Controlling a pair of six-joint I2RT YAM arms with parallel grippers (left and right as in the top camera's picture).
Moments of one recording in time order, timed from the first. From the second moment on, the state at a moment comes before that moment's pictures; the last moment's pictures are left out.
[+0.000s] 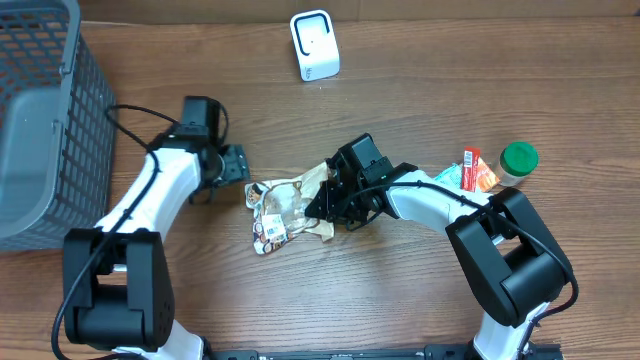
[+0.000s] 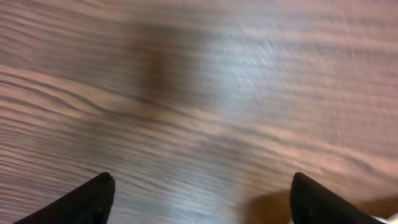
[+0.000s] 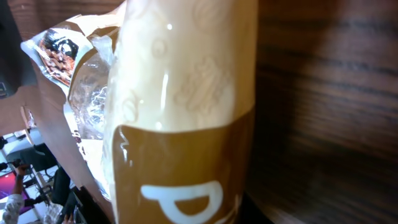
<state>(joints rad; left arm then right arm) -0.07 1.75 1.12 -0.65 -0.04 -0.36 0.56 1.93 1.04 -0.25 -0.61 0.67</state>
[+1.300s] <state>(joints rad) 0.02 1.75 1.13 -0.52 -0.05 -0.10 0.65 1.47 1.15 -0.19 0.03 0.05</state>
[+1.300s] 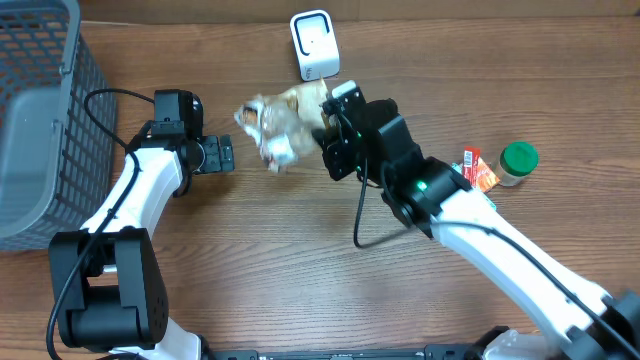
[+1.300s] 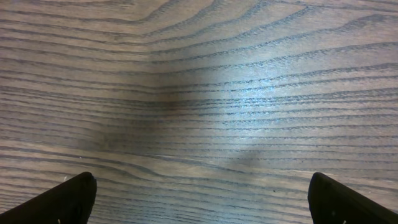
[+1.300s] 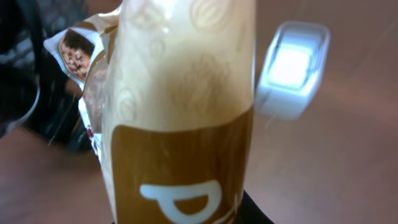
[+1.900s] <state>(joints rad) 0.02 1.75 1.13 -0.52 -0.05 -0.10 0.66 1.76 1.16 0.90 0.46 -0.81</state>
